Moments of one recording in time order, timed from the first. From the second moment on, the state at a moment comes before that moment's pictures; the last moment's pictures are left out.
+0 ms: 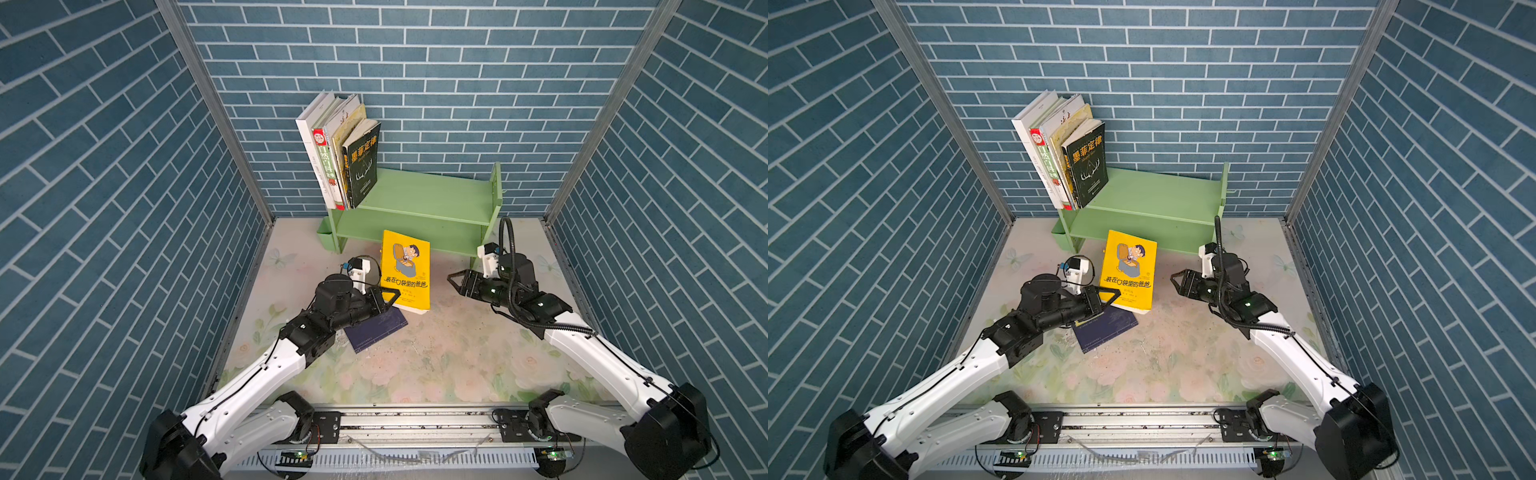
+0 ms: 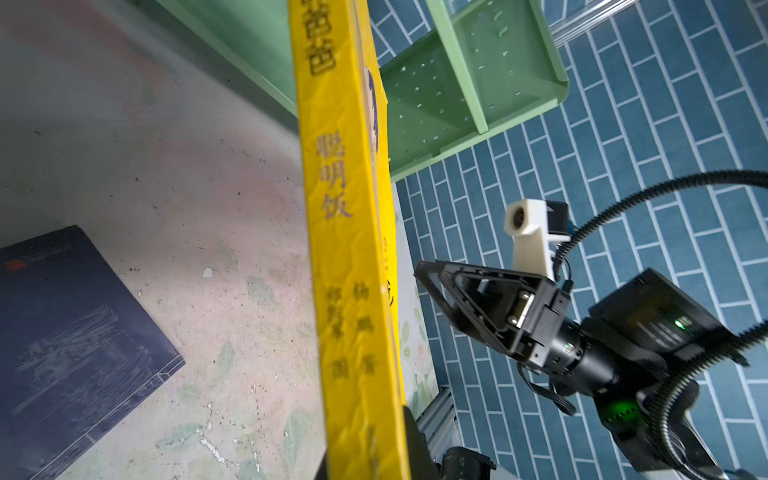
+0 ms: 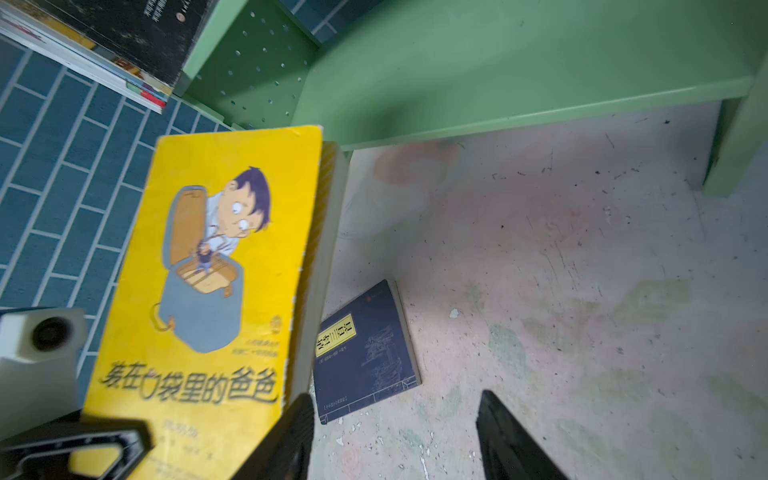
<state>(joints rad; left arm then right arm) -0.60 1.02 0.72 -0.07 0.36 -0.98 0.52 1.12 0.86 -0.26 -0.30 0.68</state>
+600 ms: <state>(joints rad) -0.46 1.34 0.79 0.27 0.47 -1.06 0.52 1.08 0.78 -0.14 -0.29 0.77</state>
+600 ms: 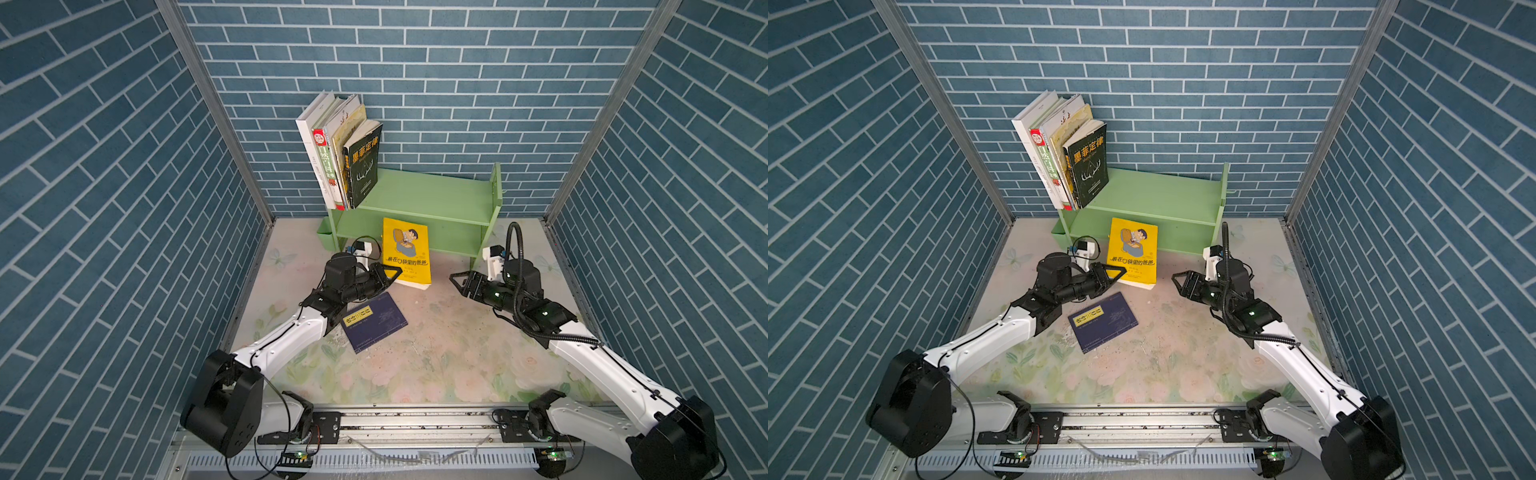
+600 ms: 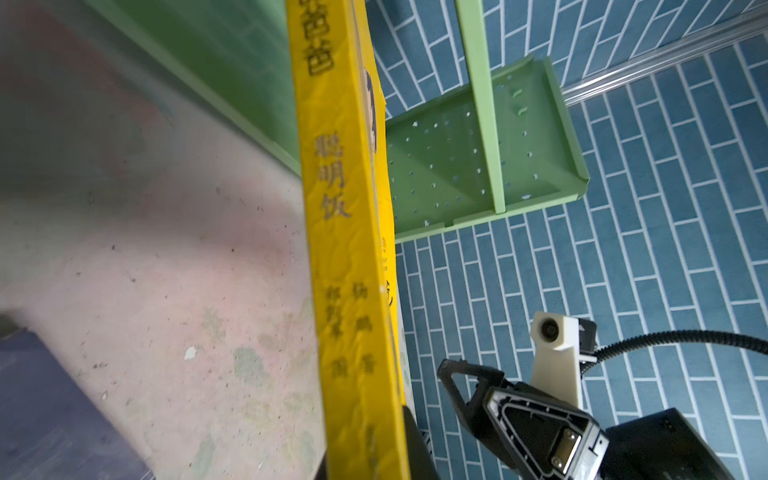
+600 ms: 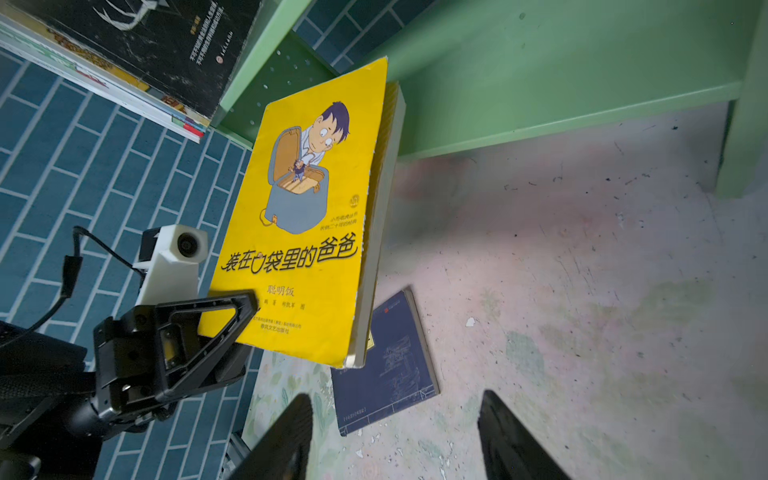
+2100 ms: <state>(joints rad) -0.59 1.96 0.92 1.04 -0.04 -1.45 0.57 1.89 0.94 0.82 -0.18 1.22</state>
